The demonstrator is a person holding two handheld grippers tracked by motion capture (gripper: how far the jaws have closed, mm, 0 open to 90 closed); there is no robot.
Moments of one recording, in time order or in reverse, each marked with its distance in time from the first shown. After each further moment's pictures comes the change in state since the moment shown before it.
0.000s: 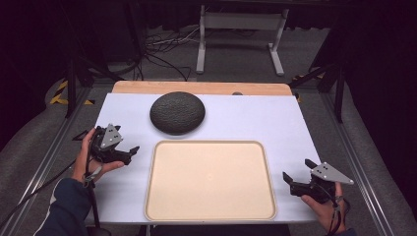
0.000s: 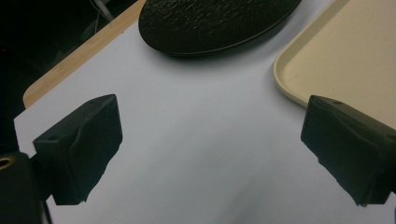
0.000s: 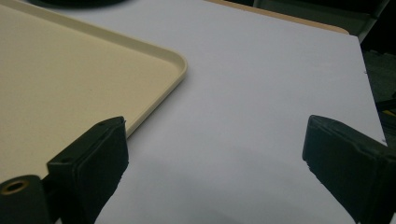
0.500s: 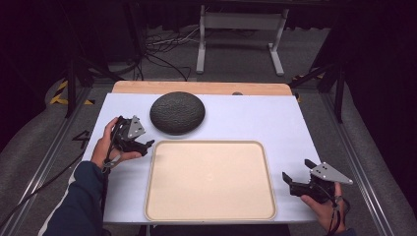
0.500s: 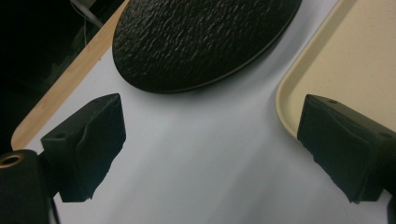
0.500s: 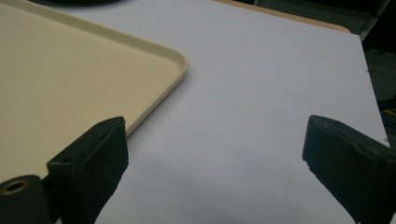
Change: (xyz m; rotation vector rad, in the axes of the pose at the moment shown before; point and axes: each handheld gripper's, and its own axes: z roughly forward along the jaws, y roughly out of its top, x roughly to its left) left arm -0.010 0.042 0.047 0.080 0.003 0.167; right arm 0.000 0.000 0.001 0.005 0.001 0.000
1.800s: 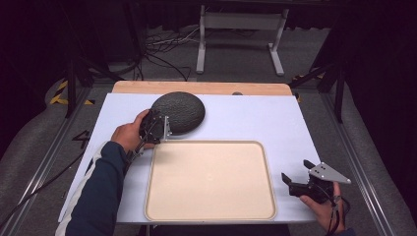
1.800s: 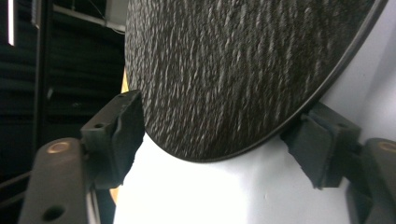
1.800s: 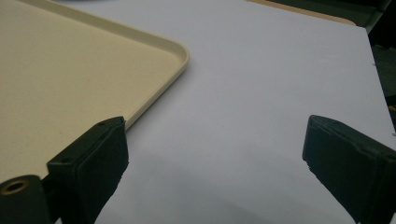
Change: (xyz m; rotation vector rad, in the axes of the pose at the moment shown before) left arm -0.015 0.030 0.077 0.187 0.208 0.512; right arm 0.000 -0.003 0.004 0.019 0.007 -0.001
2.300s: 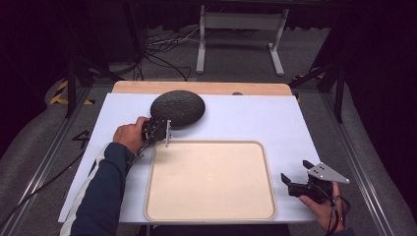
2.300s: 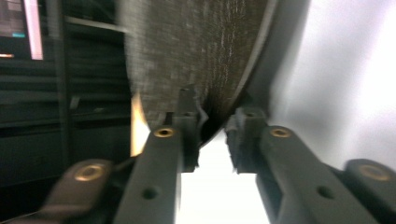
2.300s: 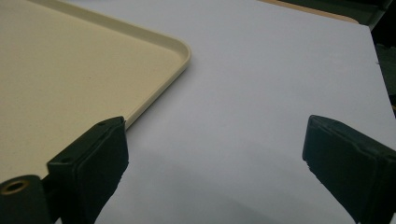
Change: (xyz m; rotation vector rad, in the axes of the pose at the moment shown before) left arm -0.005 0.001 -0.001 -0.001 0.092 0.062; right arm 0.001 -0.001 0.002 0.008 0.003 -0.005
